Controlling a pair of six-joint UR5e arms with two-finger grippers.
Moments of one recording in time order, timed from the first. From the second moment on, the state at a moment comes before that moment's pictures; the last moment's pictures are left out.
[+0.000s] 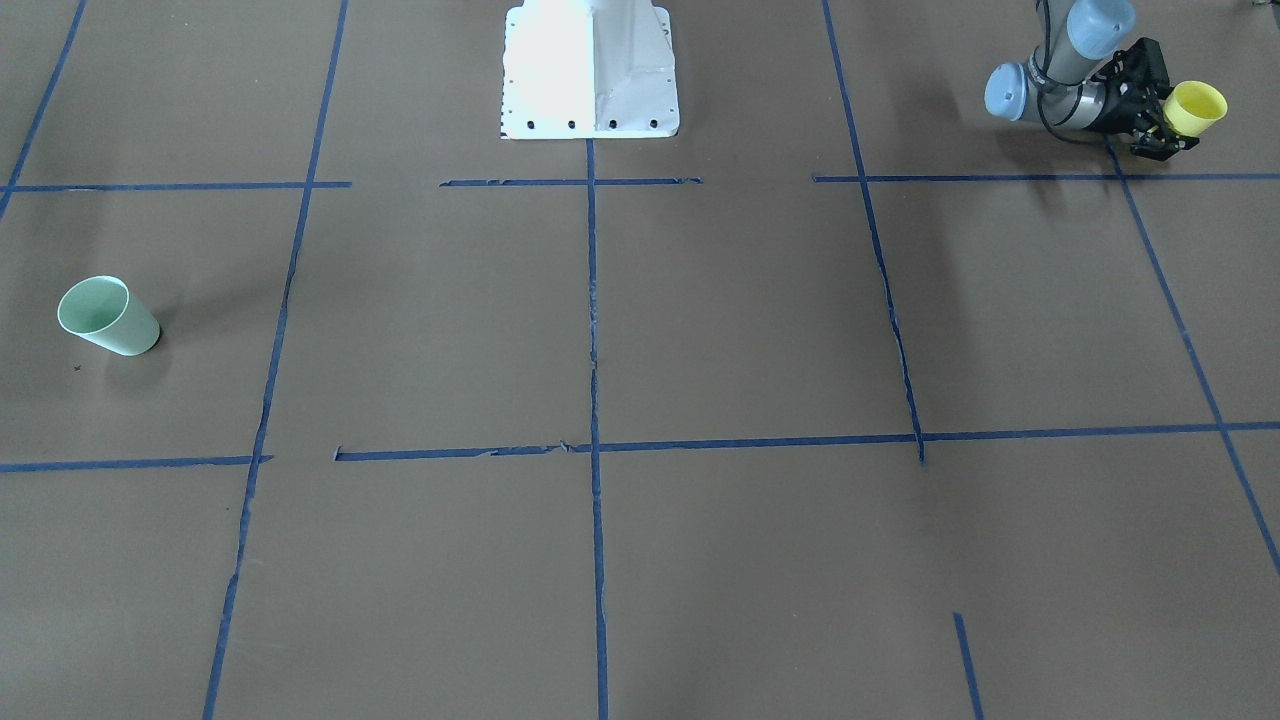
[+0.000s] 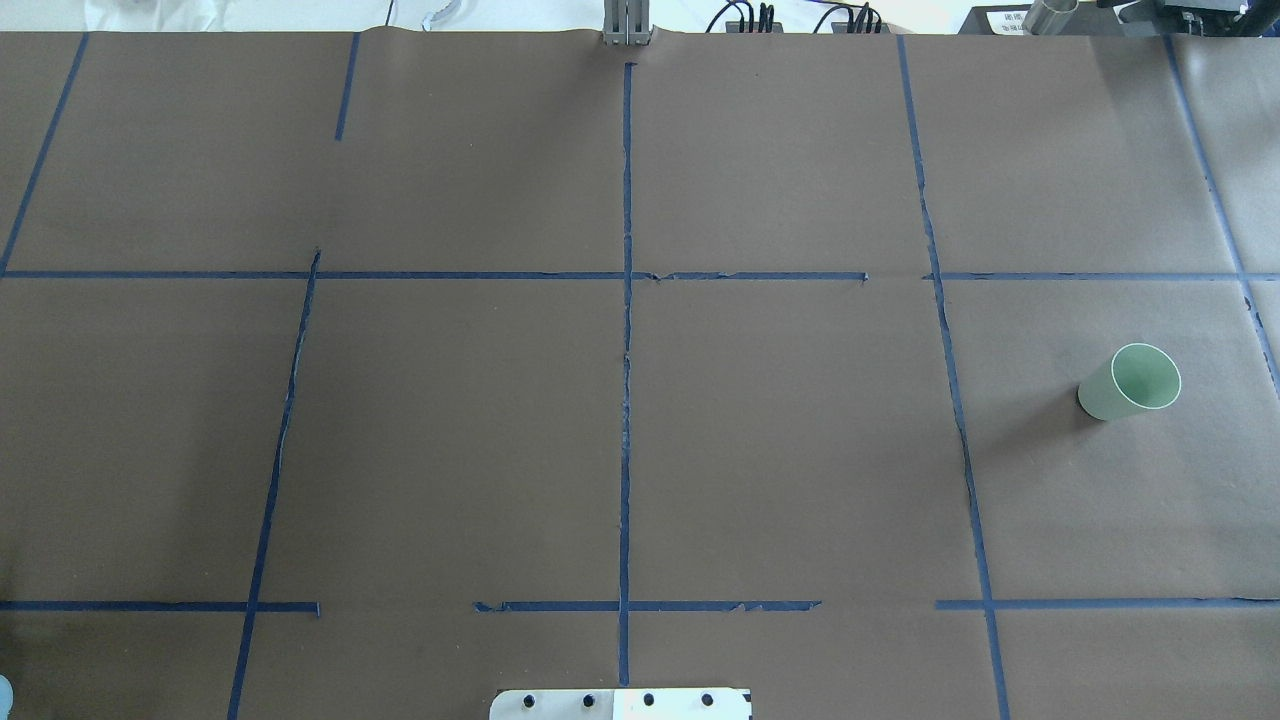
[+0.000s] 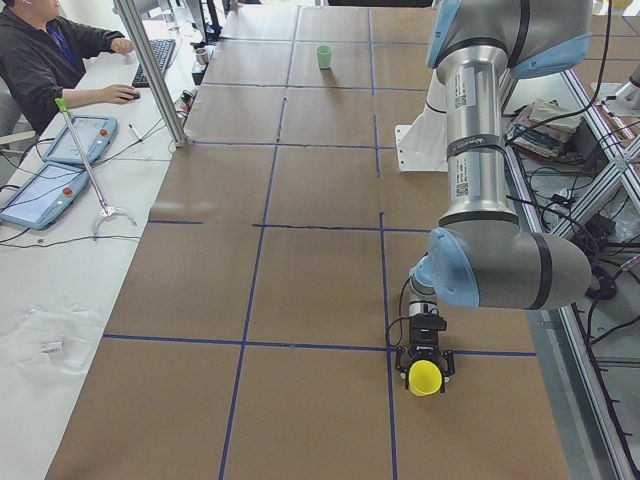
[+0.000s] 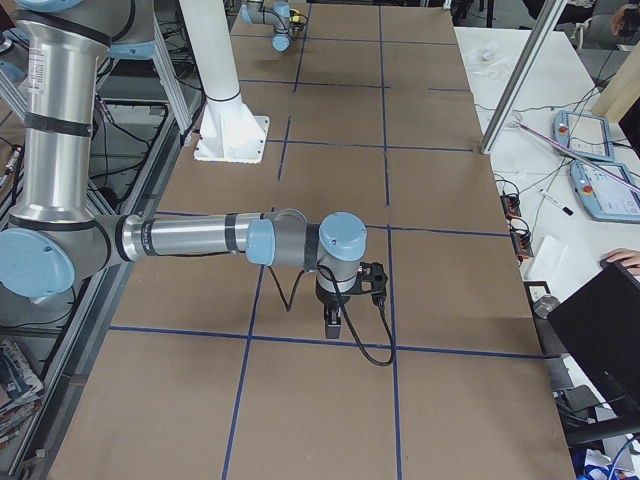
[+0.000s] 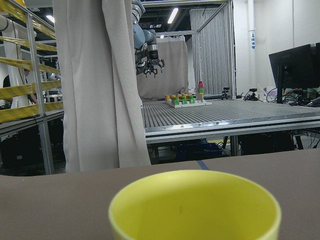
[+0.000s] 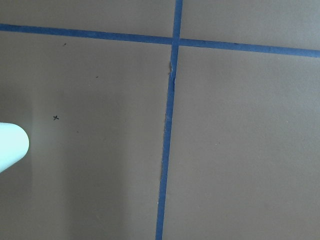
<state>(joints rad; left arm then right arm) 0.04 -1.18 -1.66 -1.22 -1.53 -3.10 1.54 -1.73 1.83 -1.70 2.31 -0.08</state>
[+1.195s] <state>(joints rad) -0.47 -1.17 -1.67 -1.34 -1.10 -2.67 1.54 -1.73 1.82 -1.70 2.31 -0.07</state>
